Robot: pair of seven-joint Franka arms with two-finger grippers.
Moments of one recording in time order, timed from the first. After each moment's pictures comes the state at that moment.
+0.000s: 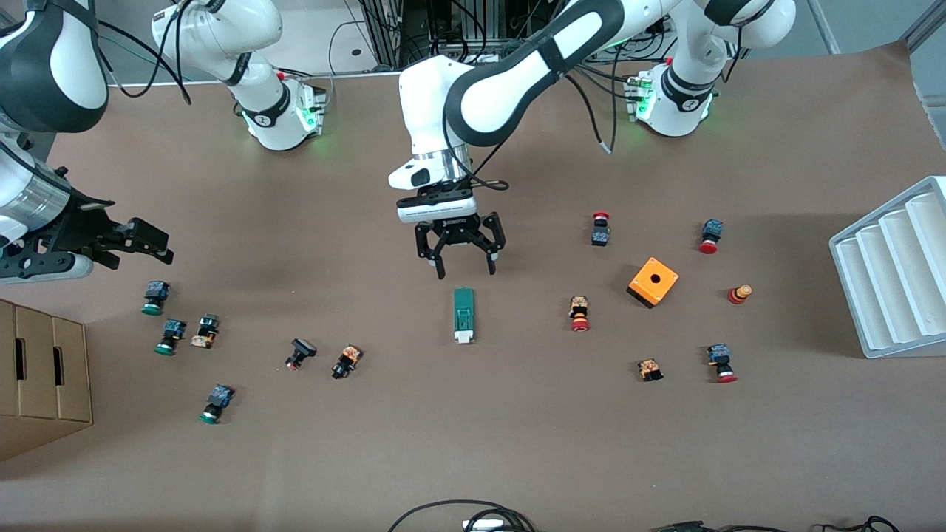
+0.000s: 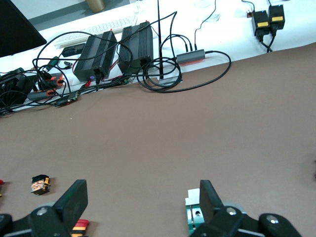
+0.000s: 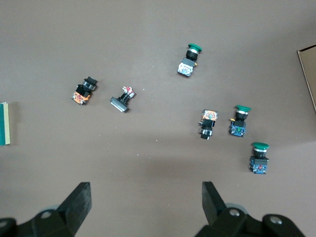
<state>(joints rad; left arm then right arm) -0.59 0.53 -0.47 -1.54 1.16 2.03 -1.40 0.20 -0.08 -0.24 -1.88 0.06 1.85 -0.07</state>
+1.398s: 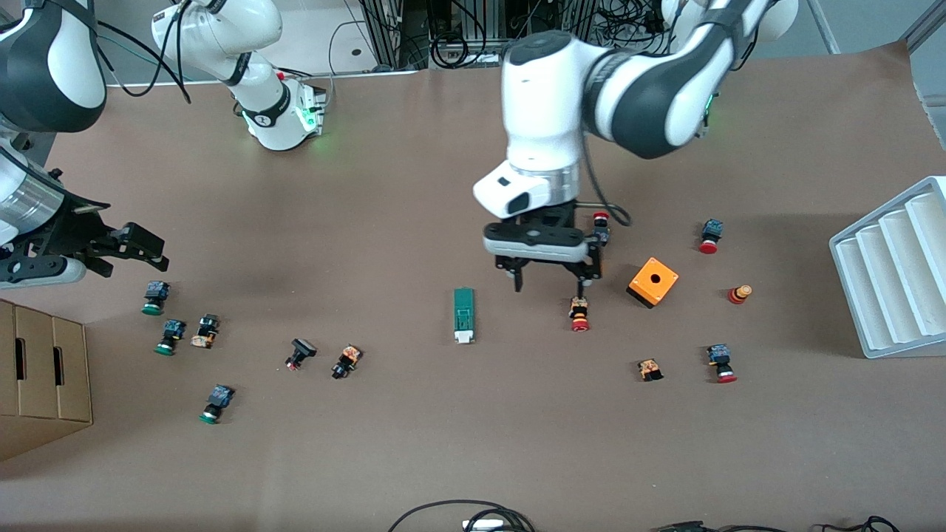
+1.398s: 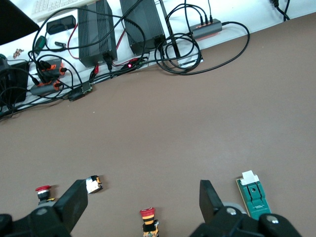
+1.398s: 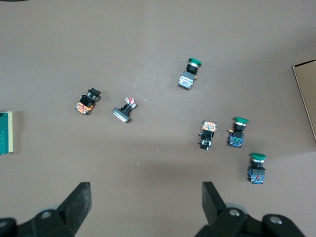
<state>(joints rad) -0.28 0.31 -0.46 -1.53 0.58 2.09 -0.67 0.21 -0.06 -0.24 -1.83 0.06 1.85 -0.07</state>
